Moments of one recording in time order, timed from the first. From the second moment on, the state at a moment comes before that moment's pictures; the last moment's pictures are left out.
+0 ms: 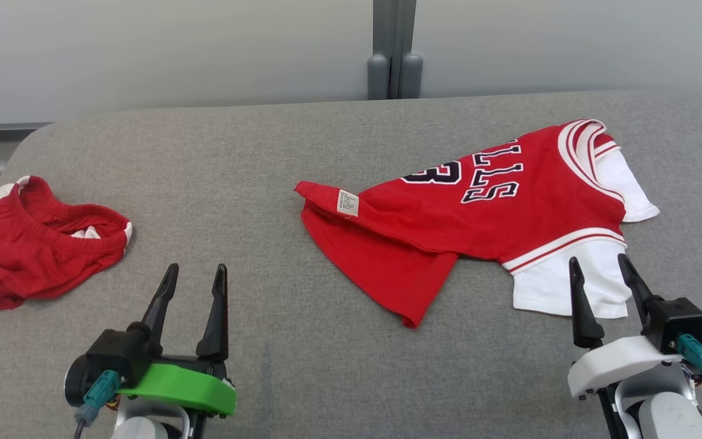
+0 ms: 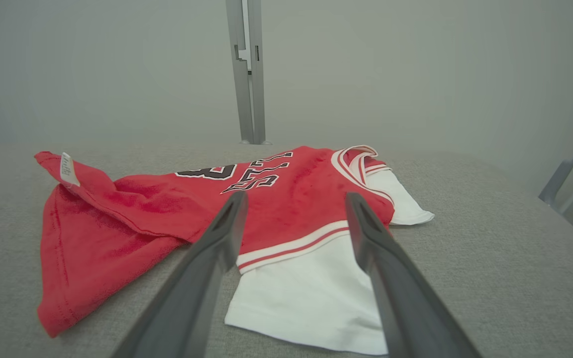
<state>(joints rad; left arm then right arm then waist) -0.09 0.09 -0.15 0.21 -0.30 -0.13 -0.26 -0.05 -0.05 -0.09 0.19 0.02 0.13 -0.19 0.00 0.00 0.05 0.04</state>
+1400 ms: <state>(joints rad) -0.79 0.06 -0.15 0.94 -0.59 -0.08 0.14 -0.17 -0.05 0.10 0.23 0.11 0.13 -0.25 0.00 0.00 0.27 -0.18</state>
